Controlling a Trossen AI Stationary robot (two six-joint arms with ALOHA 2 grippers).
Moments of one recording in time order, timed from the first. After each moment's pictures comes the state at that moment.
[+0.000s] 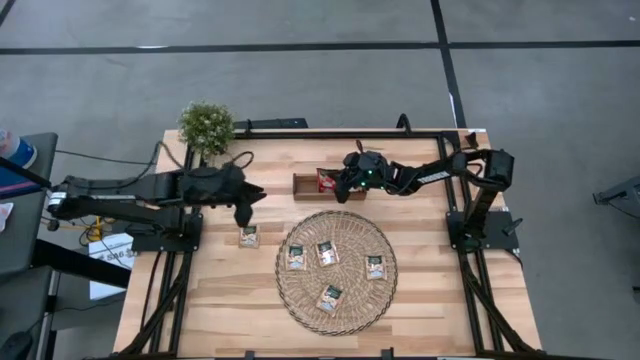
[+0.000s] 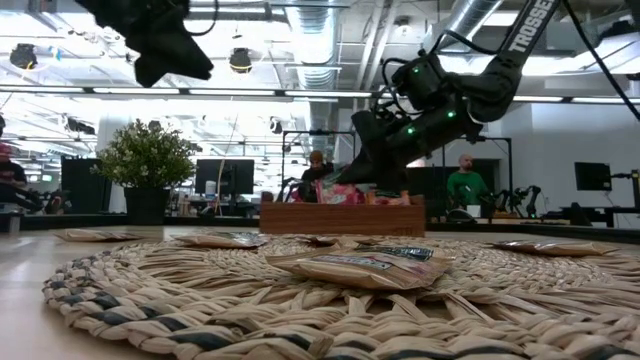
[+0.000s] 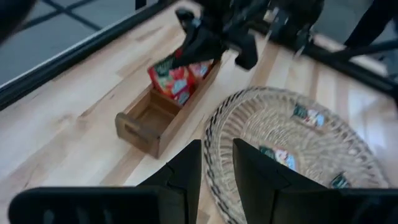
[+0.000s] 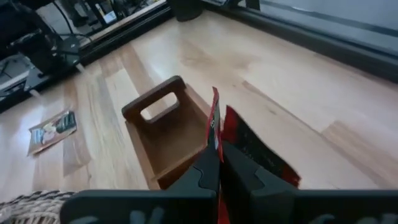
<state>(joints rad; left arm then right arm) 0.06 0.79 0.70 -0.40 -0.22 -0.41 -0.34 1.77 0.74 0.59 -0.02 0.29</state>
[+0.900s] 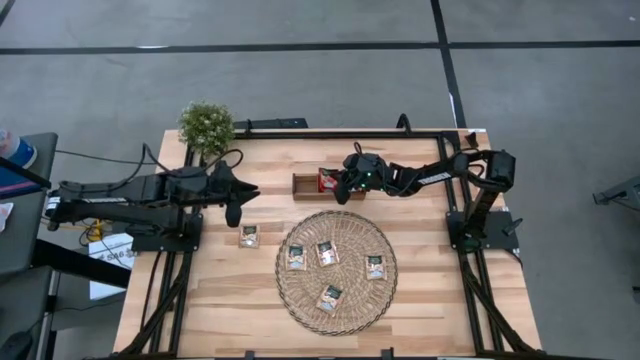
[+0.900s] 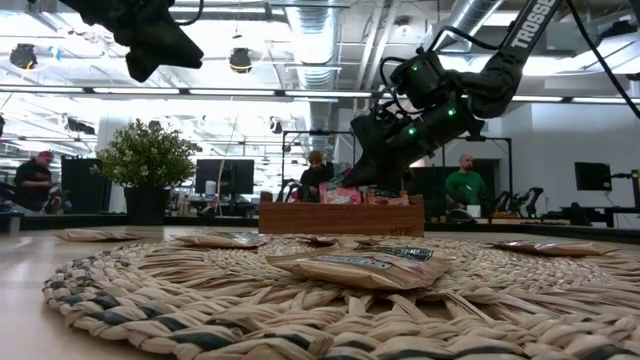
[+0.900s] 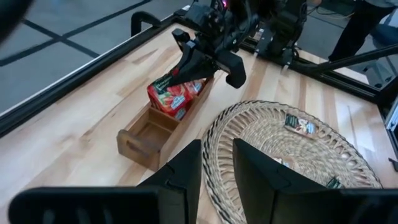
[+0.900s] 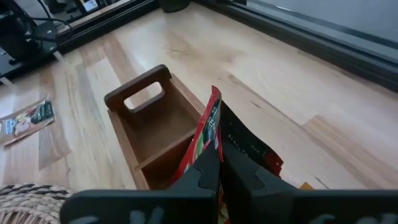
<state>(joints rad) 0.06 0.66 0.65 -0.37 -0.22 -0.35 -0.32 1.76 0.75 0.53 0.06 0.25</state>
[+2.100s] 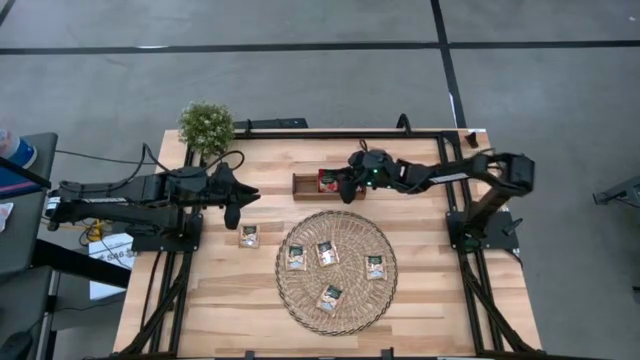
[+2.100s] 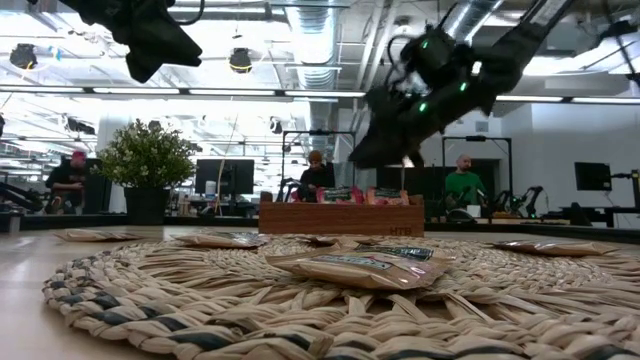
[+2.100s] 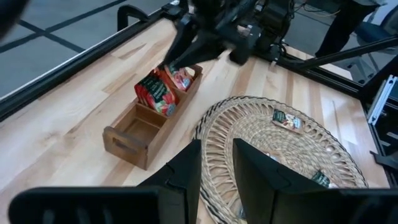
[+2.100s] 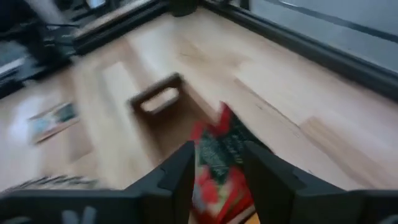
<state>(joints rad) 0.06 0.66 0.65 -0.37 -0.17 -0.36 -0.31 1.61 0.74 0.36 0.03 0.26</state>
